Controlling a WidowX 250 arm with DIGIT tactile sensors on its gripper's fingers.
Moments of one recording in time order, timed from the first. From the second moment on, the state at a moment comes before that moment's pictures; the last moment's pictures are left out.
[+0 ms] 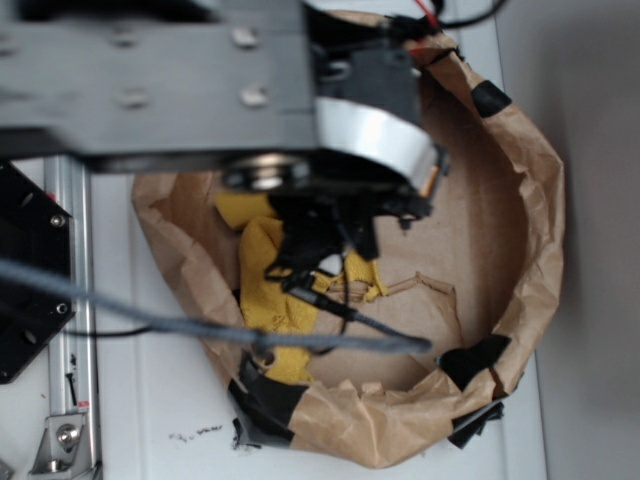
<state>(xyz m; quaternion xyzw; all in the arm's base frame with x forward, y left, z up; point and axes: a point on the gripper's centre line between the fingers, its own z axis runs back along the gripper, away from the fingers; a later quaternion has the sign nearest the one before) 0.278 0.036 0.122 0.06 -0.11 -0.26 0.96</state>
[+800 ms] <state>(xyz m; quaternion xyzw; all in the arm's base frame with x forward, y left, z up) 0.268 0.068 0.056 0.03 0.01 -0.43 0.90</state>
